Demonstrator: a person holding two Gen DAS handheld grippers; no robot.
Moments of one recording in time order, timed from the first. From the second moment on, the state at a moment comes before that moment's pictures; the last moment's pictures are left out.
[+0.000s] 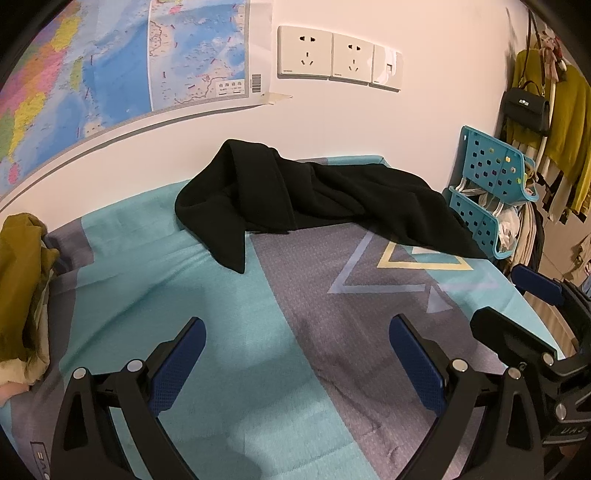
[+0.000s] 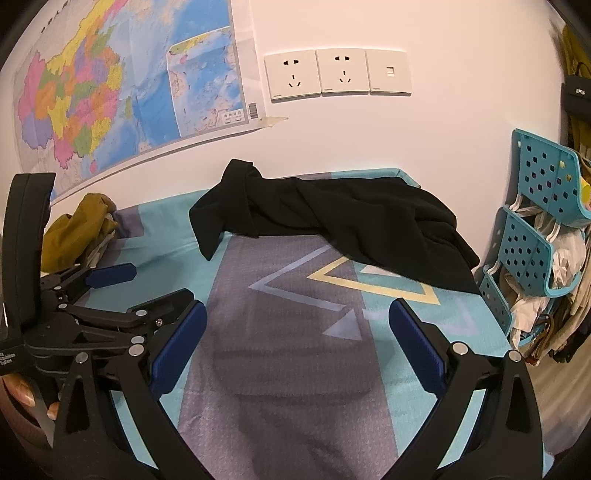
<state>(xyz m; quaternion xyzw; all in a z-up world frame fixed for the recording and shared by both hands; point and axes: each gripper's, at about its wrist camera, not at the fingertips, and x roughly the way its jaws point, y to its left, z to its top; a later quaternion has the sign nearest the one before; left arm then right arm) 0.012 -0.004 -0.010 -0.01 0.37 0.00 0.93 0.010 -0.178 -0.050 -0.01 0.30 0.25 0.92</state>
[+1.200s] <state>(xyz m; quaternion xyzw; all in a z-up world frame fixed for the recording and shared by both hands) 0.108 0.092 -0.028 -0.04 0.39 0.09 0.91 0.151 -0.118 -0.025 -0.18 0.30 0.36 0.86</state>
